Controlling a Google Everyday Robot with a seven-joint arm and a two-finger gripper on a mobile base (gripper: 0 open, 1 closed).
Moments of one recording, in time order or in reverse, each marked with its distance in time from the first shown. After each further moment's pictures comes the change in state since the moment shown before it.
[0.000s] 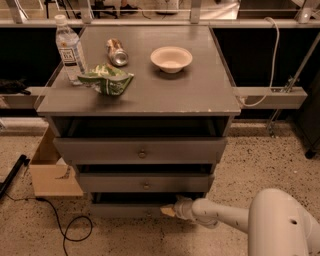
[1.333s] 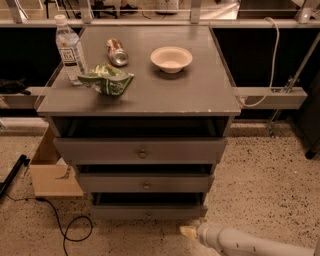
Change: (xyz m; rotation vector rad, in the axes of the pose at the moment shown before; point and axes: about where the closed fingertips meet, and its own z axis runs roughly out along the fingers) arm 0.073 0.010 -0.140 0.128 -0.006 0.203
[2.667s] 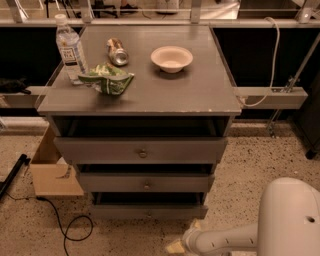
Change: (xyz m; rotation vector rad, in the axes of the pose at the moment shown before) arm 0.032 0.039 0.034 0.048 0.151 -0.300
